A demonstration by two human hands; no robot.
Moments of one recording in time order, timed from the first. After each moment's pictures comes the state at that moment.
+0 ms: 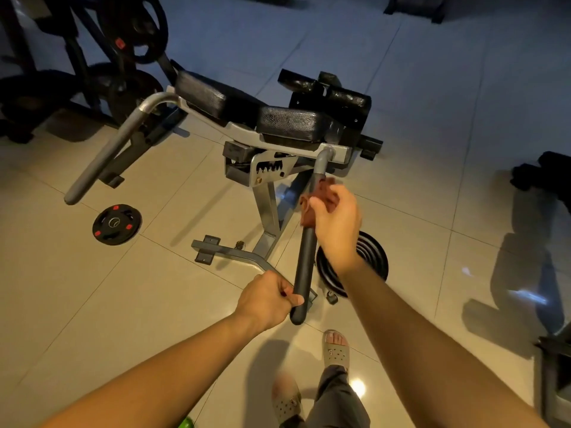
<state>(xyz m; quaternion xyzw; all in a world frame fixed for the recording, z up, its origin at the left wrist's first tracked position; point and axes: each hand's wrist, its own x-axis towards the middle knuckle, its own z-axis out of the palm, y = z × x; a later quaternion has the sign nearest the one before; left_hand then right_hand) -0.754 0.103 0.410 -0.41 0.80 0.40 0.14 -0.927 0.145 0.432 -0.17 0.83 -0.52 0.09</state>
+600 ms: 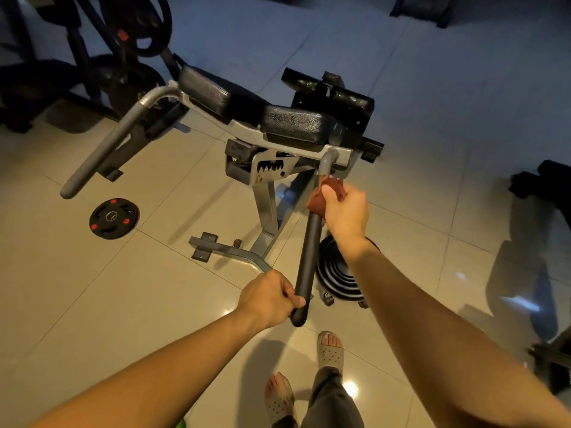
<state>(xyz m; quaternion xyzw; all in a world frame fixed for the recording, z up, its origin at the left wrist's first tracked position) -0.762 0.106 0.416 -0.41 0.81 0.38 0.17 -0.954 0.140 0.437 -0.11 0.84 -0.50 0.16</state>
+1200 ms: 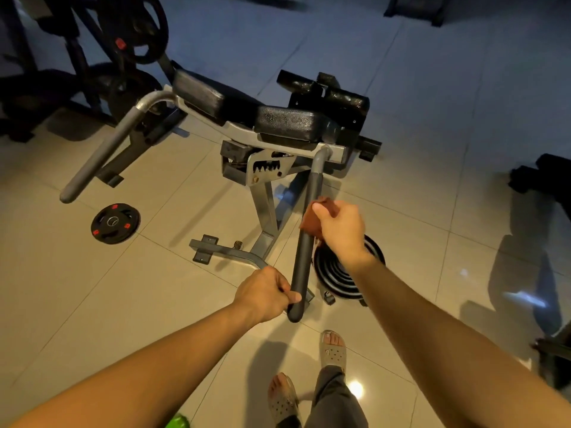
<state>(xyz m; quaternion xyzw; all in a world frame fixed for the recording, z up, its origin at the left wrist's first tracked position) -0.765 0.105 0.420 -0.42 0.80 0.39 0.18 -0.941 0.169 0.430 -0.13 0.85 -0.45 0.24</state>
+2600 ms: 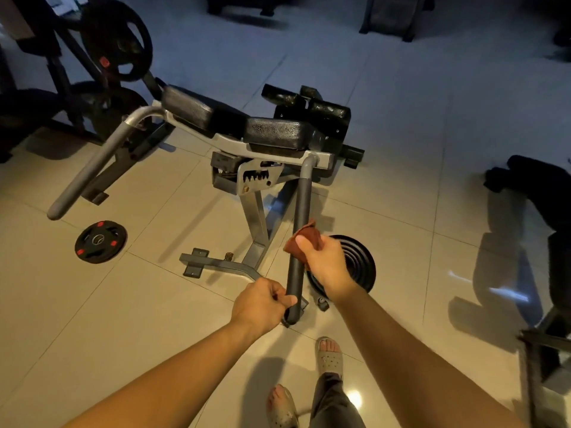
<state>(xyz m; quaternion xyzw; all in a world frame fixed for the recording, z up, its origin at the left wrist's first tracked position) -0.749 0.116 0.408 -0.43 0.80 0.41 0.12 -0.888 0.193 0.422 -0.10 0.78 -0.53 0.31</state>
